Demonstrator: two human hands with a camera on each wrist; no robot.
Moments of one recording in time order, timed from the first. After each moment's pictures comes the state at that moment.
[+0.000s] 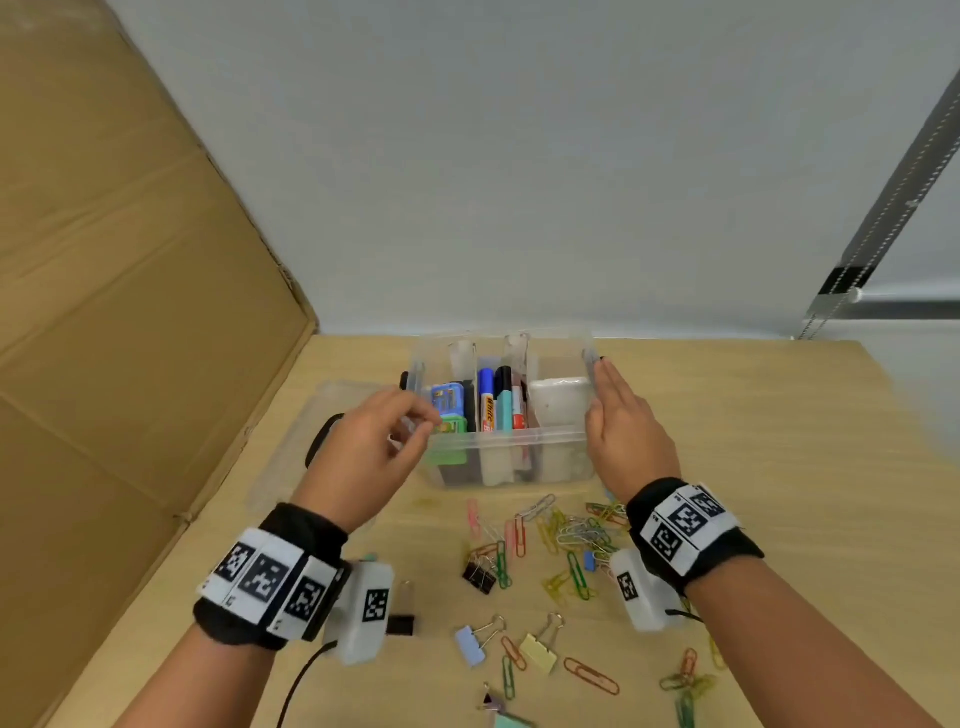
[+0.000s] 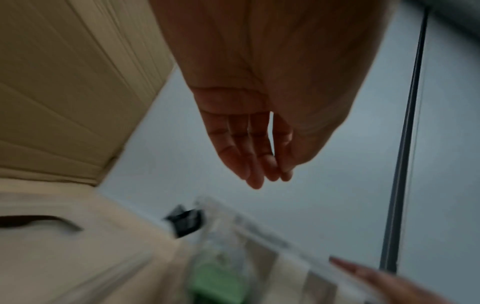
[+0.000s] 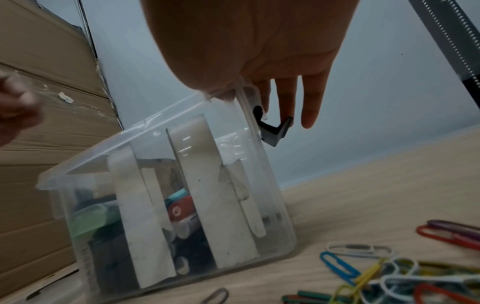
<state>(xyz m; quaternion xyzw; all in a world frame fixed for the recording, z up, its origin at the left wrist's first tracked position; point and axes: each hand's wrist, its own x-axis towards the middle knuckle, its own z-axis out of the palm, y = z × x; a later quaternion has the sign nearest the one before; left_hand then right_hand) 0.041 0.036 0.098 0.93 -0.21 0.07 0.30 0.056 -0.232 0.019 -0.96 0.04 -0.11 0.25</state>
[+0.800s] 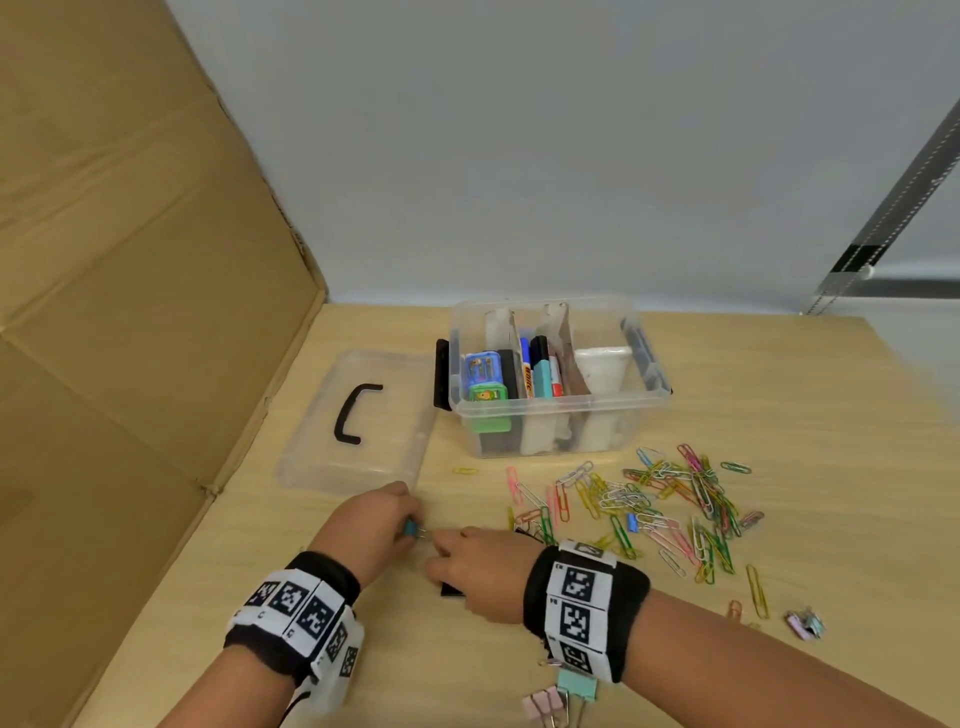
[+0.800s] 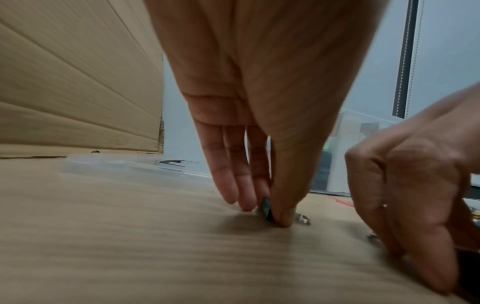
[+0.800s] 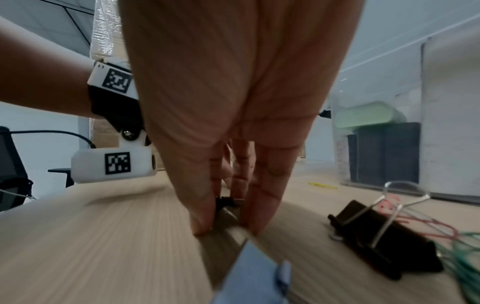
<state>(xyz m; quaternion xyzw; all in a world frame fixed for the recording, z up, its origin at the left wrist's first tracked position) 0.031 0.126 -0.026 0.96 -0.22 -0.14 0.11 -0.016 -0.051 -0.009 -0.90 -0.38 0.22 0.04</state>
